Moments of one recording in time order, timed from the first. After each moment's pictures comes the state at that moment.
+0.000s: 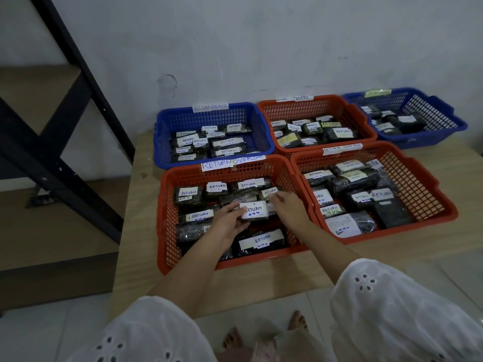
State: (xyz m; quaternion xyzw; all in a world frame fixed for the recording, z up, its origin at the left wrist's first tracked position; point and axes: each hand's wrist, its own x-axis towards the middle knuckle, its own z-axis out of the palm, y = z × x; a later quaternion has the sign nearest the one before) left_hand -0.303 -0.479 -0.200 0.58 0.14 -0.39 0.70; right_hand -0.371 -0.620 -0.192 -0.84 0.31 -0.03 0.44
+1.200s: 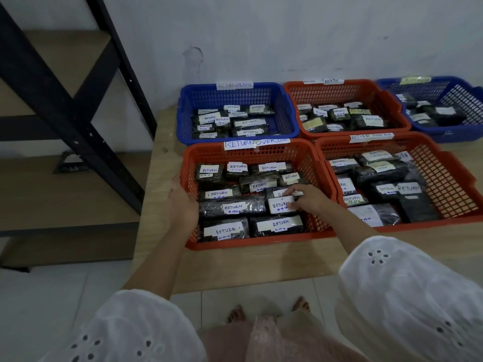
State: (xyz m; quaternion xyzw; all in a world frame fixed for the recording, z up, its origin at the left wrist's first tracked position) left_hand -0.268 -0.367 -0.218 0.91 -0.02 -0.01 0.42; right_hand -0.366 -0.637 -0.209 -0.84 0.29 0.13 0.44
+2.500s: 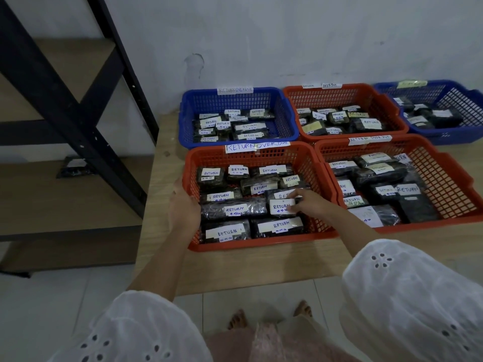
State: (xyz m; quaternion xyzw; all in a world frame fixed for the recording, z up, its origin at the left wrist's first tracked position) left_hand -0.269 -0.364 -0.217 0.91 -0.01 -0.03 0.41; right_hand -0.369 -0.639 -0.214 -0.82 0.29 0.17 0.45
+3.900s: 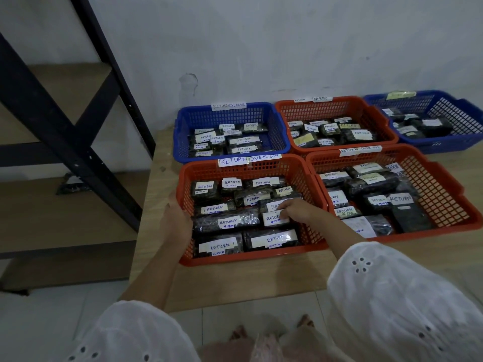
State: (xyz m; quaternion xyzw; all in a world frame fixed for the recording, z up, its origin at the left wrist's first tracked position) left_hand -0.266 -0.363 -0.218 0.92 -0.07 -0.01 0.39; right_hand -0.356 -0.636 -0.201 -0.83 0.30 0.20 0.44
